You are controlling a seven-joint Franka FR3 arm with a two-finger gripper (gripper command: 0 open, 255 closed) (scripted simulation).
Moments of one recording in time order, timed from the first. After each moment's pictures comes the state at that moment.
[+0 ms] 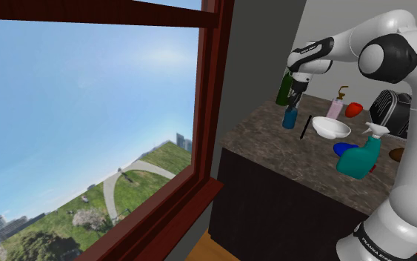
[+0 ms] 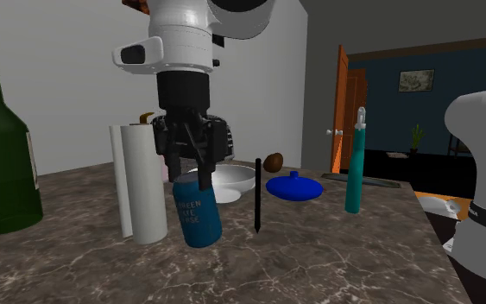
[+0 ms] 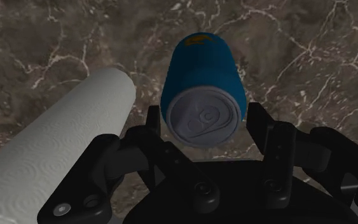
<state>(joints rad) -0.21 0.42 -0.46 -1.65 0.20 2.00 -0.93</state>
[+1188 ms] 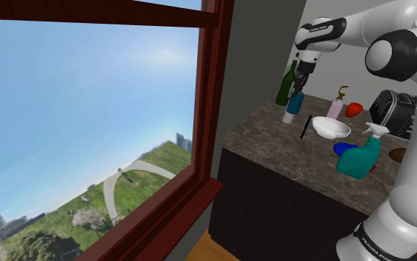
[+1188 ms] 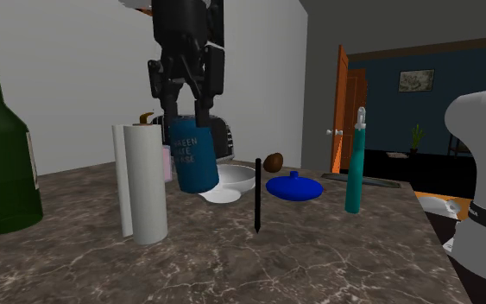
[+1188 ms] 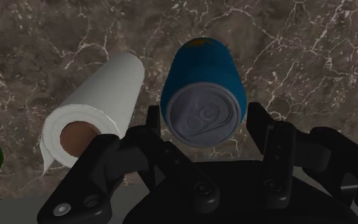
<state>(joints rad) -0.22 0.37 -0.48 -1.46 0.17 1.78 -0.91</state>
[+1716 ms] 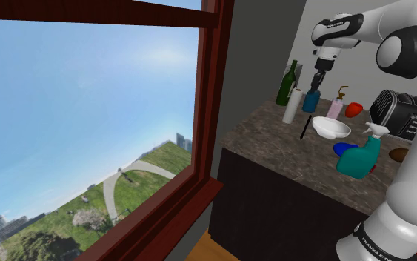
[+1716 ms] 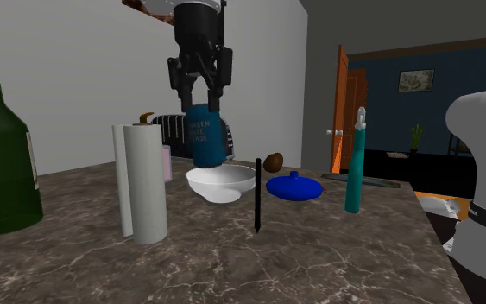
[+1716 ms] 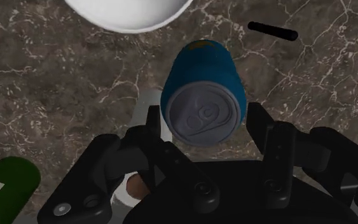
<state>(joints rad) -0.29 0.33 -0.52 -1.48 0.16 1.75 -1.02</state>
